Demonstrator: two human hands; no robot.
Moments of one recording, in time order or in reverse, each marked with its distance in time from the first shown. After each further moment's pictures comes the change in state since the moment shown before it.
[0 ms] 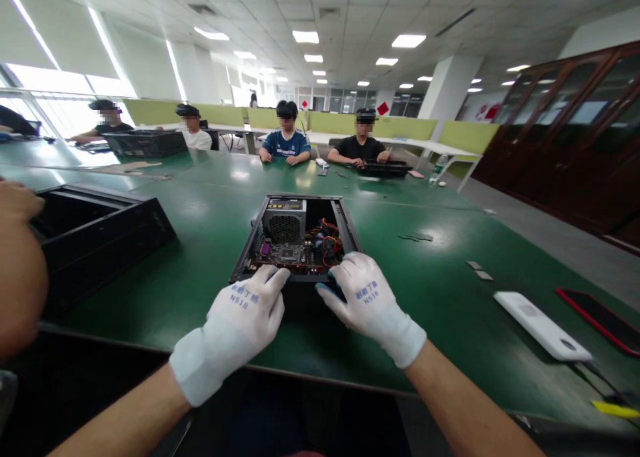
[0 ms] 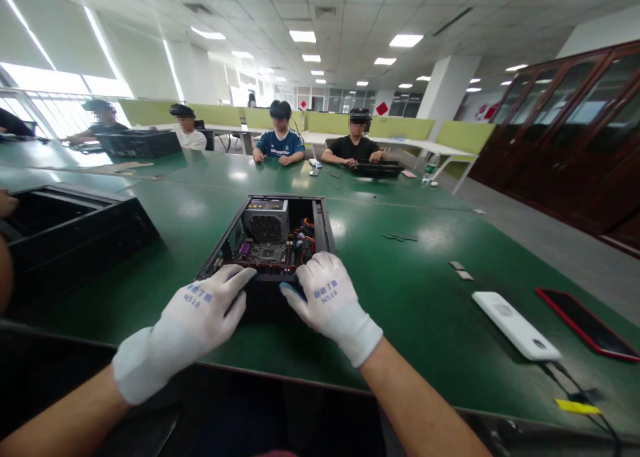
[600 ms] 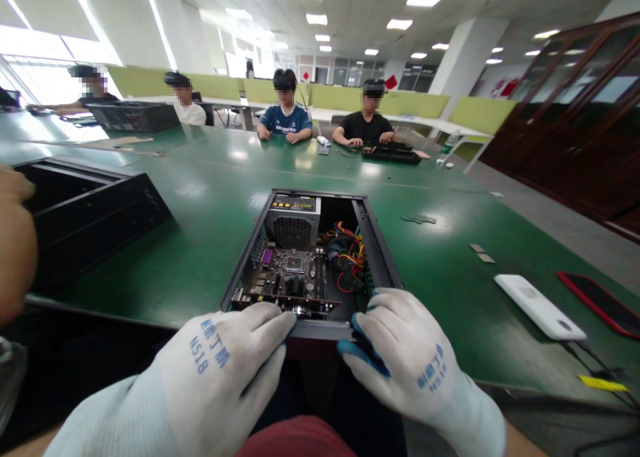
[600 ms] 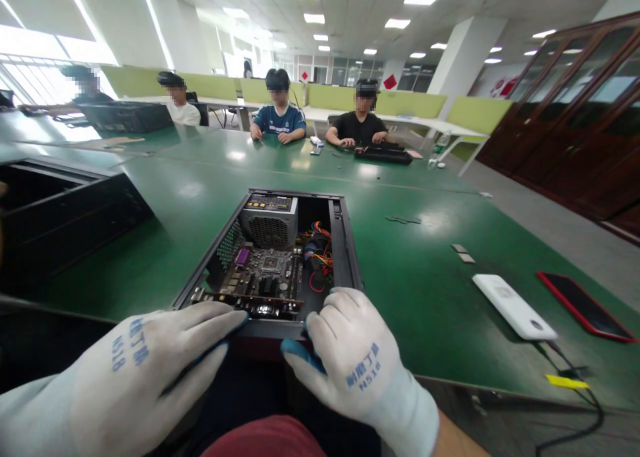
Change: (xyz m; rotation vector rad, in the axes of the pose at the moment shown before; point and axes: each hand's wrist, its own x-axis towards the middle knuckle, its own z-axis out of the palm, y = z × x) left_hand -0.068 0.014 -0.040 -0.216 -0.055 0.292; right_hand -0.075 -0.036 -0.052 0.116 0.154 -0.169
